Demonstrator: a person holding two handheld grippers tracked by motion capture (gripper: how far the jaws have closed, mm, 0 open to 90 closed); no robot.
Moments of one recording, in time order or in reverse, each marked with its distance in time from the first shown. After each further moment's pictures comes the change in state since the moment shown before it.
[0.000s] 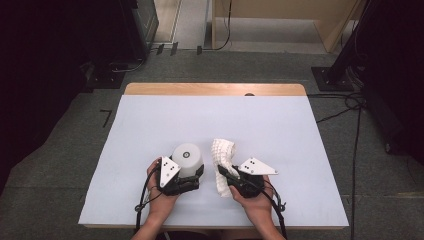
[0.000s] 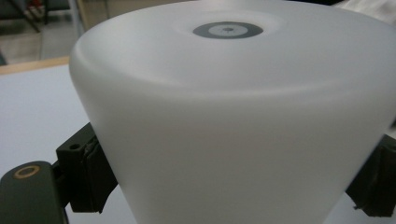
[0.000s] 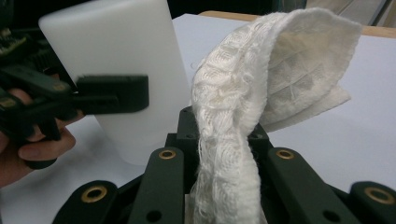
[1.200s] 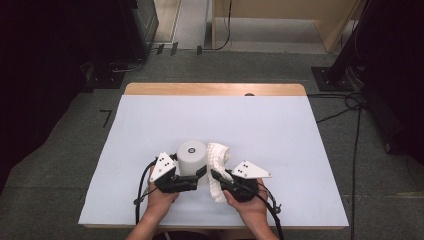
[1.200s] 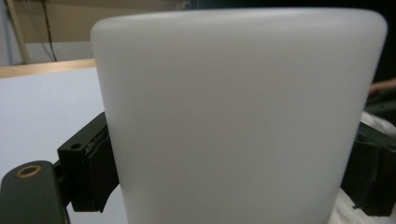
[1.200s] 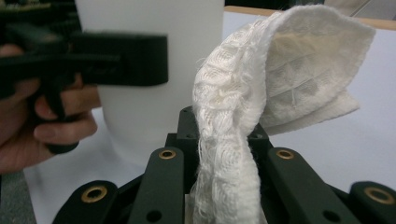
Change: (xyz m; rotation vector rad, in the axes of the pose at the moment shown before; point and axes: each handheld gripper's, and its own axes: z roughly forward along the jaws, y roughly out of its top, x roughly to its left) left arm 0.010 0.013 -0.005 -0.028 -0.177 -0.057; right arm 0.018 -0.001 0.005 0.015 0.050 -0.010
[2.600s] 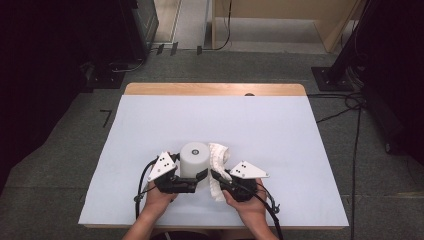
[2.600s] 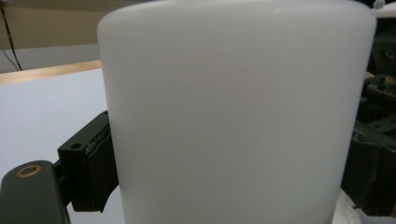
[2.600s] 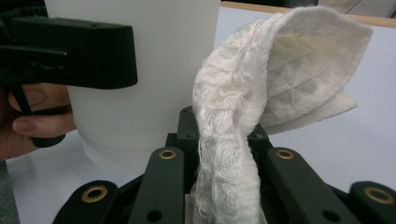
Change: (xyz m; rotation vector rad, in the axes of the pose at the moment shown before) left arm 0.001 0.001 0.001 0.004 -0.126 0.037; right arm -0.001 -0.003 0.005 0.015 -0.024 -0.014
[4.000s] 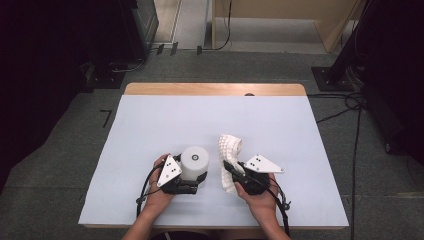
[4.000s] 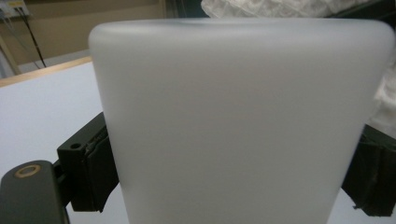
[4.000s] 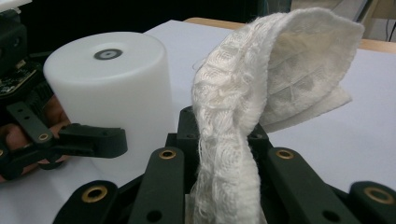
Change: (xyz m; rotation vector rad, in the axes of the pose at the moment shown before) left arm 0.010 -0.038 0.013 0.055 0.086 0.176; right arm -0.027 0.009 -0.019 -0.046 -0.075 0.010
